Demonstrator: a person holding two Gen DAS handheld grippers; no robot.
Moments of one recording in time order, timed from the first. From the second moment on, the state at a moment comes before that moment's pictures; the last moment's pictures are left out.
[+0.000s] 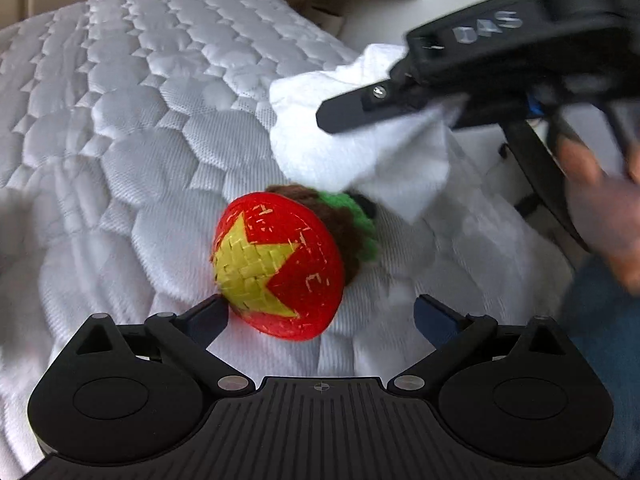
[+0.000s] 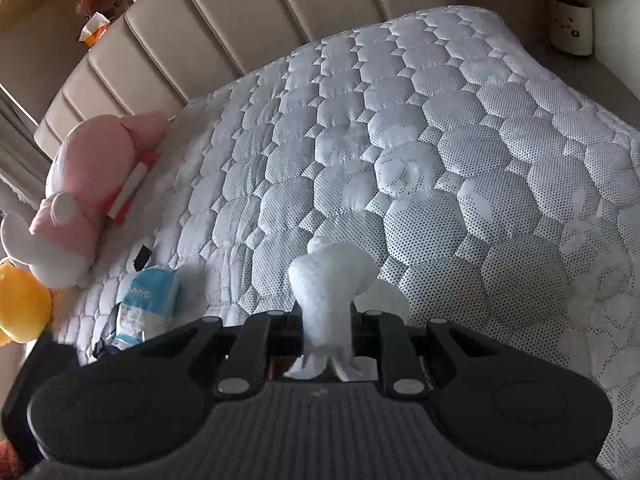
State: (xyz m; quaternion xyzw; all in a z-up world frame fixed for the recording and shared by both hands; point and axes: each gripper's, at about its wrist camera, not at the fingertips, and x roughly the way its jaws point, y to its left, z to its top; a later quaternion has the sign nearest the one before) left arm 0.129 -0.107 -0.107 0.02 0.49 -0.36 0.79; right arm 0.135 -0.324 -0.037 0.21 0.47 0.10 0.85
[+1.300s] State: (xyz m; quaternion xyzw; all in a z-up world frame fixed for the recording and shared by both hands) left arm 0.100 0.019 -0.078 0.06 0.51 -0.24 0.82; right arm 0.145 -0.184 -0.049 0.20 0.51 0.31 0.78
